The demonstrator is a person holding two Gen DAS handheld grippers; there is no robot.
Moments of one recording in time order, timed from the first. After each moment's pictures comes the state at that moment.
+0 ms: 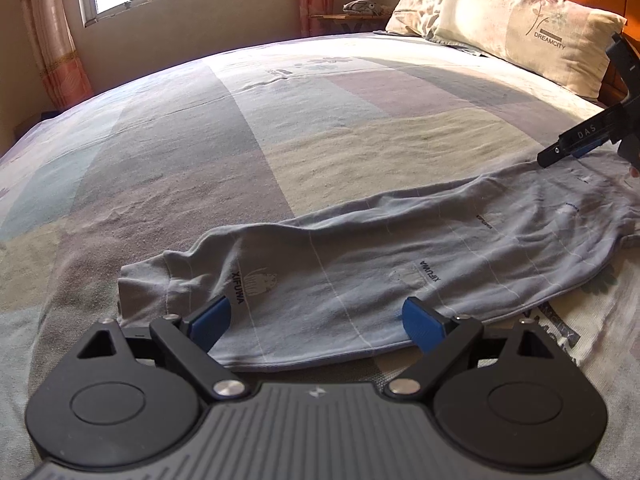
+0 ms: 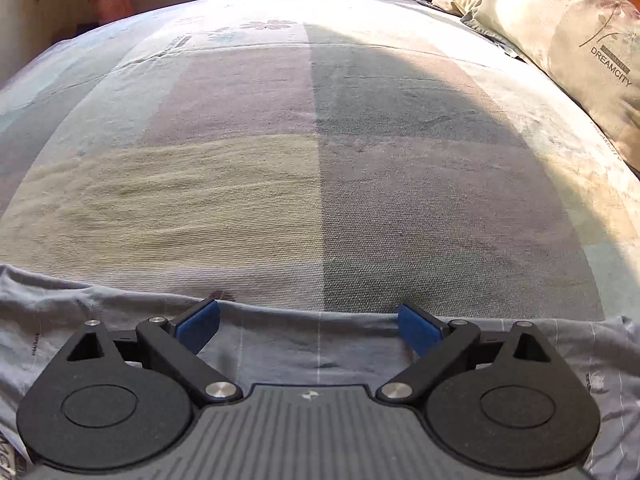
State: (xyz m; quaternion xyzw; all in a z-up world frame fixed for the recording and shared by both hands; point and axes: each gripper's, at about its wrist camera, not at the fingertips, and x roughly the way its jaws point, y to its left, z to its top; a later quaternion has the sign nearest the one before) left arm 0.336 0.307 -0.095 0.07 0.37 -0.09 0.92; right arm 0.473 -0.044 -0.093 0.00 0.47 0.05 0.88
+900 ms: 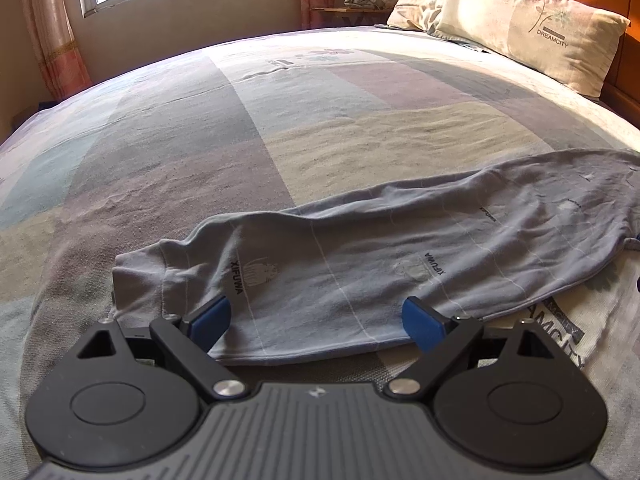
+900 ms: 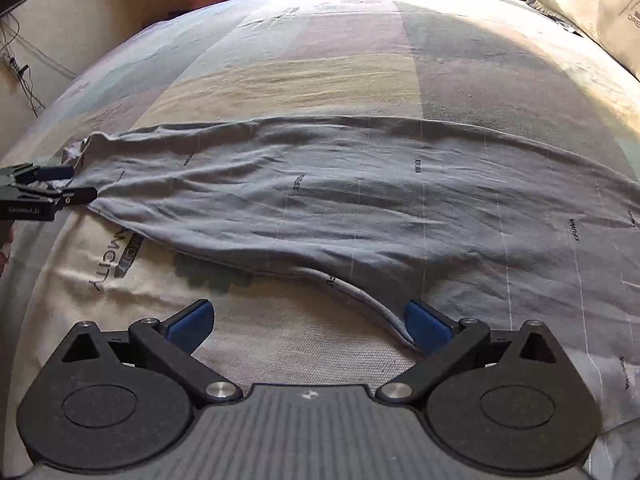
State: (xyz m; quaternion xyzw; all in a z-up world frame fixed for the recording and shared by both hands) left arm 0.339 0.309 -0.101 0.07 0.39 -0.09 0.92; right arm 0.320 -0.033 -0.106 -0.01 0.48 0.18 0.86
